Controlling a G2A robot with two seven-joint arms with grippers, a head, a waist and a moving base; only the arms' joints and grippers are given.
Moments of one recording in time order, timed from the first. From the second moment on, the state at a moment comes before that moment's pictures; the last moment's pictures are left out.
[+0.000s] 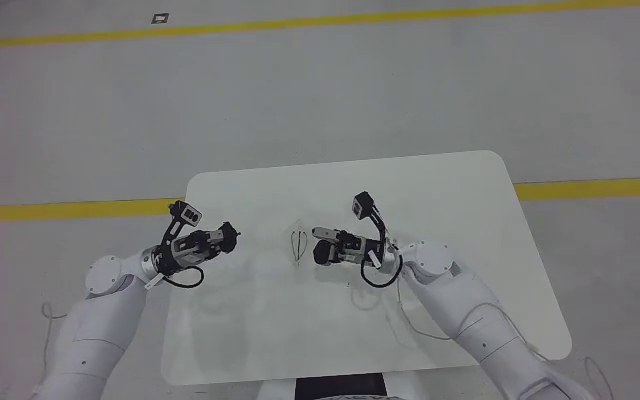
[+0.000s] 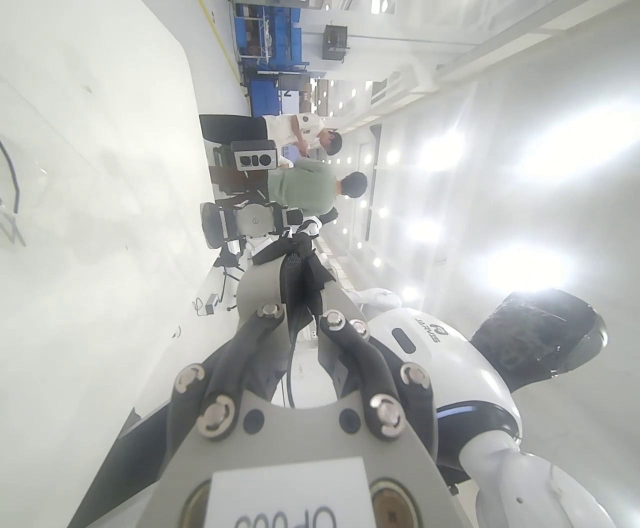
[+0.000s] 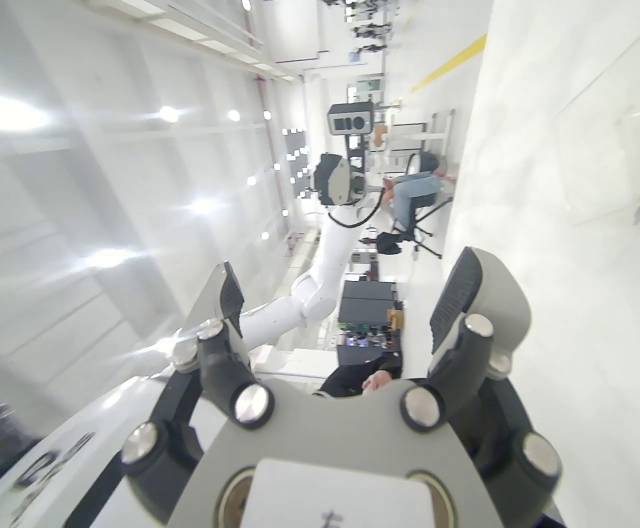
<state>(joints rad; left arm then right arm) 1.36 -0.94 -1.39 -1.20 -0.85 -0.34 -1.39 -1.23 -1.29 0.97 -1.36 0.27 -0.16 0.82</state>
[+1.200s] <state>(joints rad) 1.36 -0.94 -1.39 -1.20 -0.85 -0.34 -1.39 -0.90 -1.45 0.62 -1.31 -0.46 0.34 0.80</state>
